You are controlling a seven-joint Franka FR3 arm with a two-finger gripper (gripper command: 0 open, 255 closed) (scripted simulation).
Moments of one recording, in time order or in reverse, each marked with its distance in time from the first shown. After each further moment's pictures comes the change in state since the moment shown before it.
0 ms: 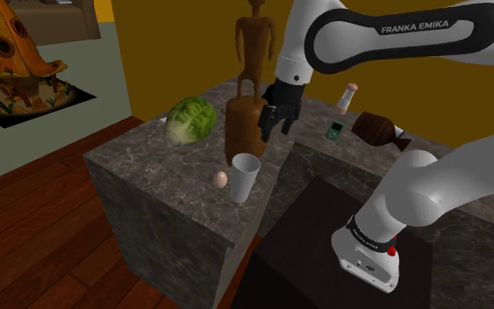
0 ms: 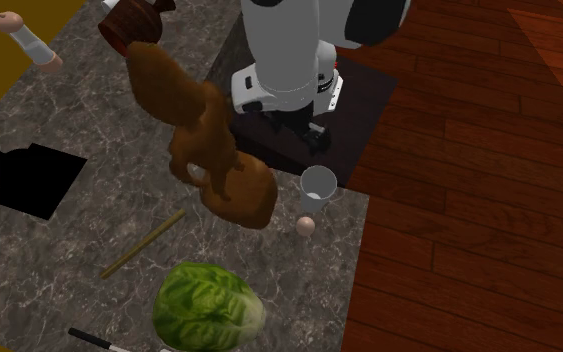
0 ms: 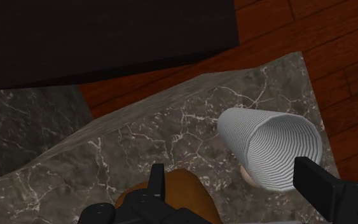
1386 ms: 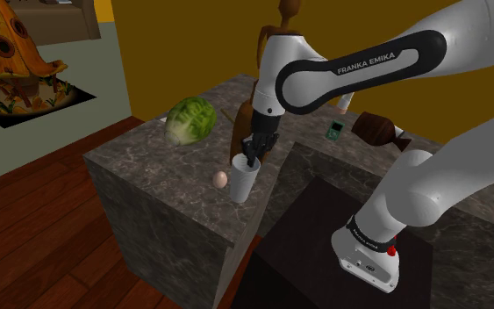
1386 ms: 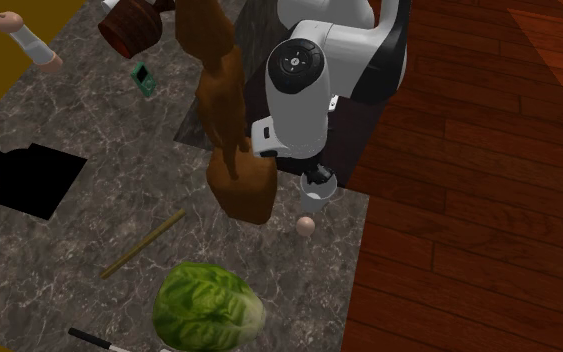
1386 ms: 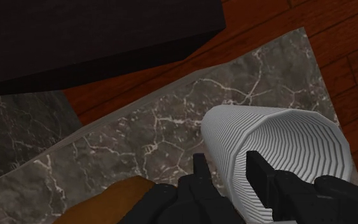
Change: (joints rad) arm 0.015 0.174 0.090 -0.070 0.046 0.253 0.105
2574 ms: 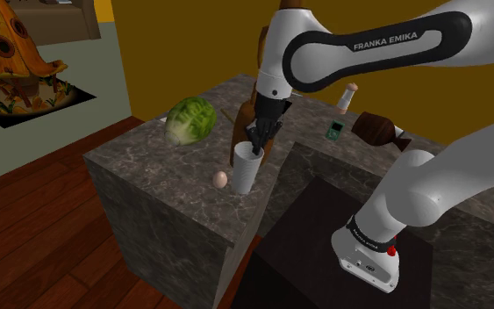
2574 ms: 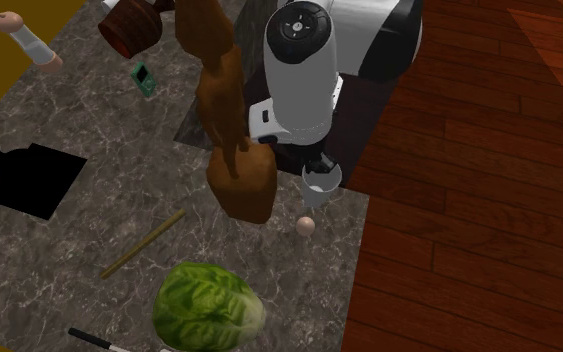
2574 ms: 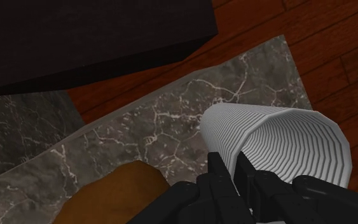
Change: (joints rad) arm -0.002 -0.055 -0.014 0.079 -0.009 -0.133 0.012
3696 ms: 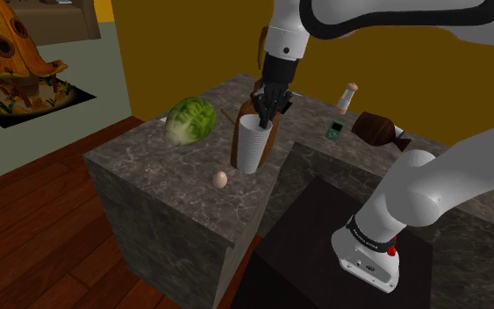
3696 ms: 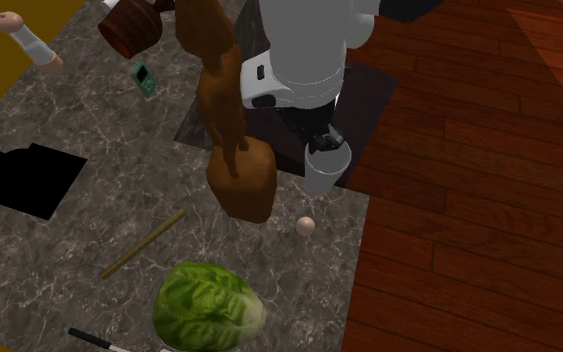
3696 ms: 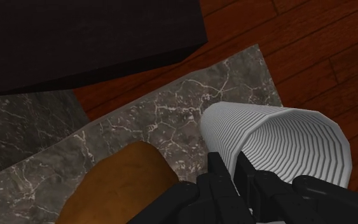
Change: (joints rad) arm -0.009 -0.044 -0.027 0.196 -0.021 -0.239 0.021
